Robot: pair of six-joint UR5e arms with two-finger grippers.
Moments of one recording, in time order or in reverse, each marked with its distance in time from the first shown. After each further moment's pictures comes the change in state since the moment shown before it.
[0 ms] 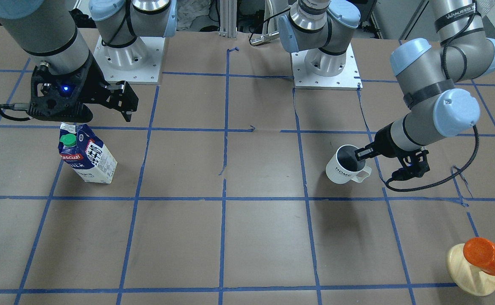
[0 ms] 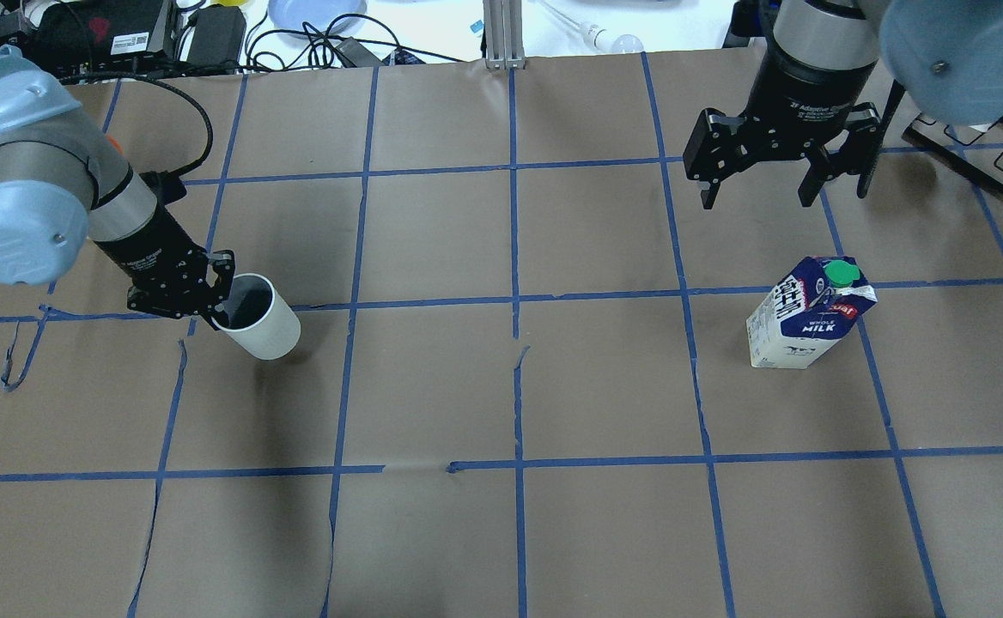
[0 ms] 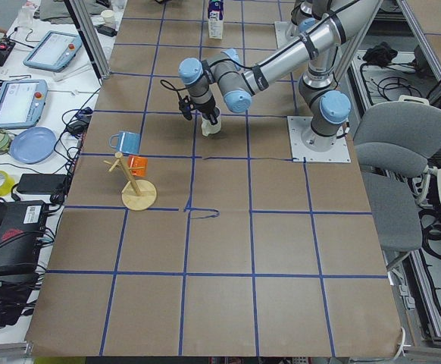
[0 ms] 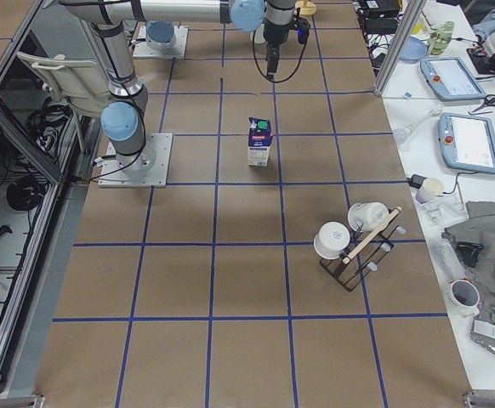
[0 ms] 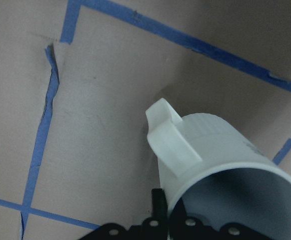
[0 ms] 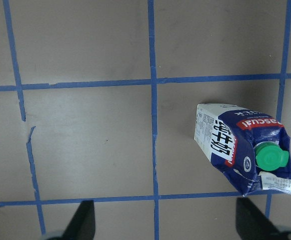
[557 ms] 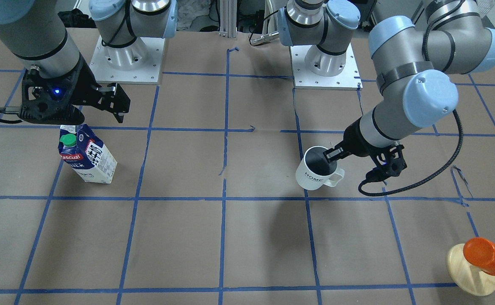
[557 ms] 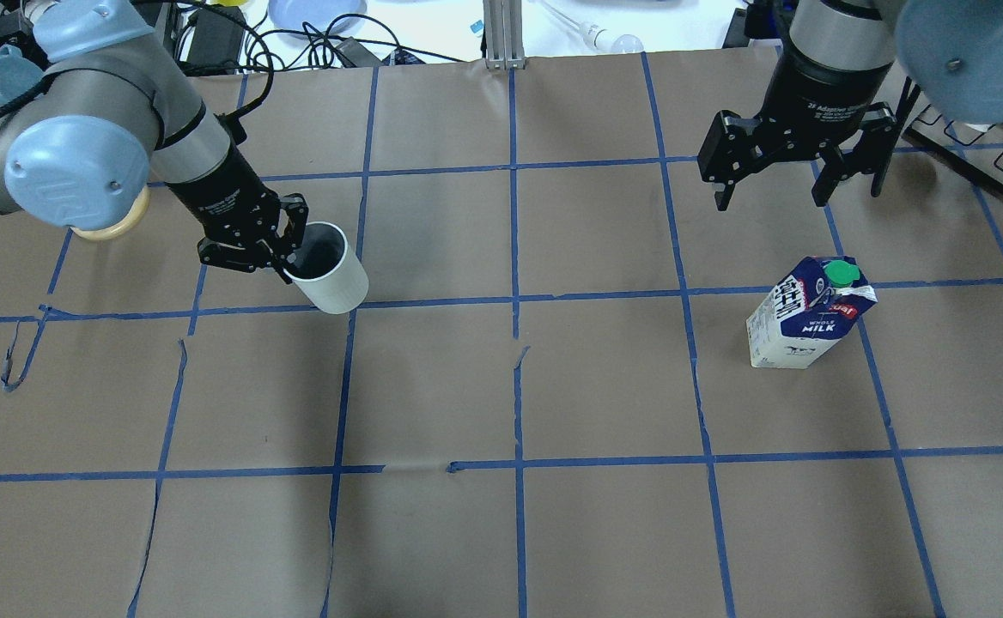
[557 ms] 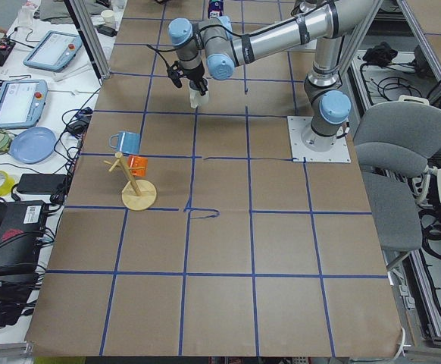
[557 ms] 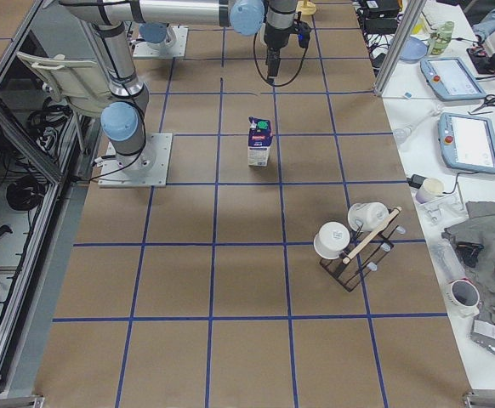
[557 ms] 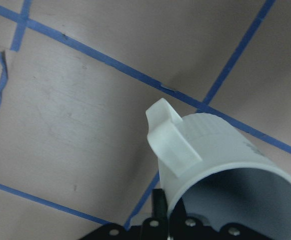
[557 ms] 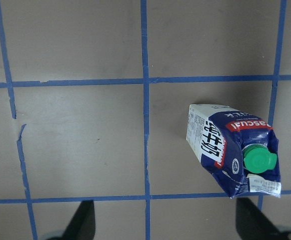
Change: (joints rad) left arm -0.195 -0.016 0.105 -0.052 -0.091 -0.265; right arm -0.017 -0.002 0.006 0.001 -0.006 -0.030
